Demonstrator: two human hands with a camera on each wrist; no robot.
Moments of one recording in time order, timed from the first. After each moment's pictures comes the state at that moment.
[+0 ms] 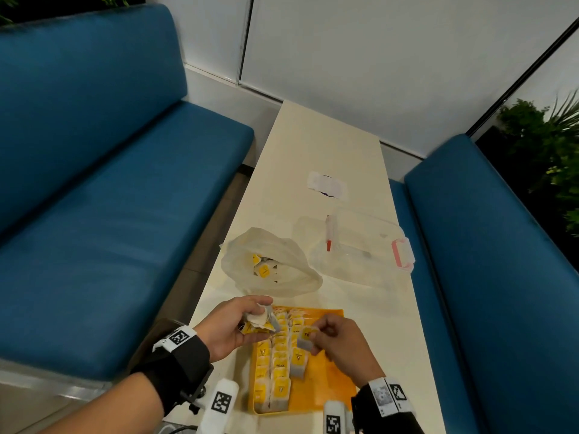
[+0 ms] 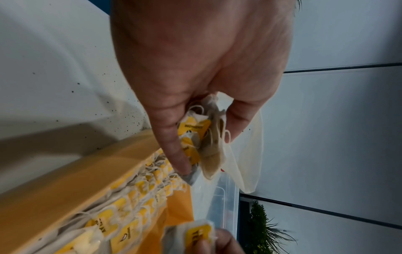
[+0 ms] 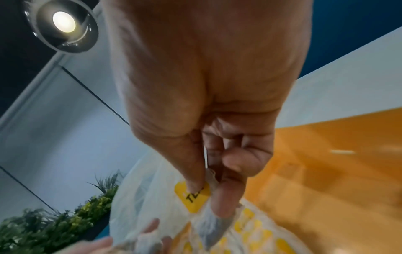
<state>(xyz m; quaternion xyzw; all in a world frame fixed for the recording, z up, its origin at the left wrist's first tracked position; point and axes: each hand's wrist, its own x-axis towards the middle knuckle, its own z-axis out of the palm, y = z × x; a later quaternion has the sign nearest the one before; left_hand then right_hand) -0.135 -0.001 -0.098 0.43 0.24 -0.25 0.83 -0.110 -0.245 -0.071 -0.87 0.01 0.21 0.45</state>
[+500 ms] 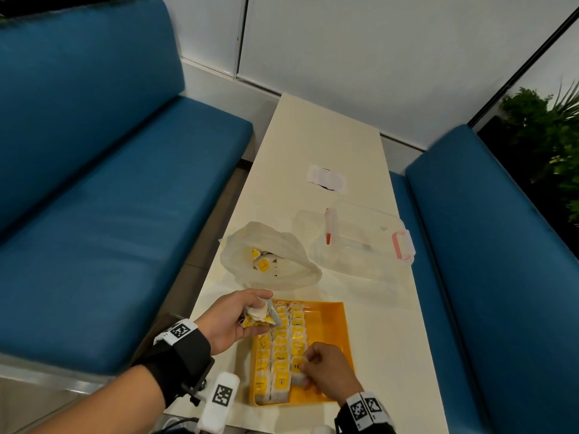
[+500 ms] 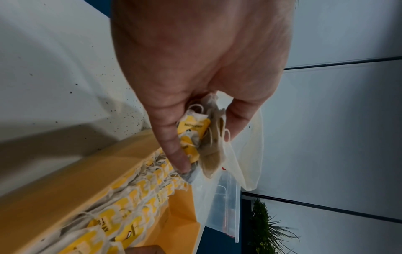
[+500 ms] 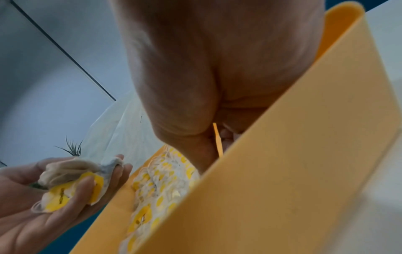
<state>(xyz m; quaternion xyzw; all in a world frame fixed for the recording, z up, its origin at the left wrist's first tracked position) -0.134 -0.004 -0.101 0.44 0.24 -0.24 0.83 -0.142 -0.250 -0.135 -0.87 0.10 0.33 0.36</state>
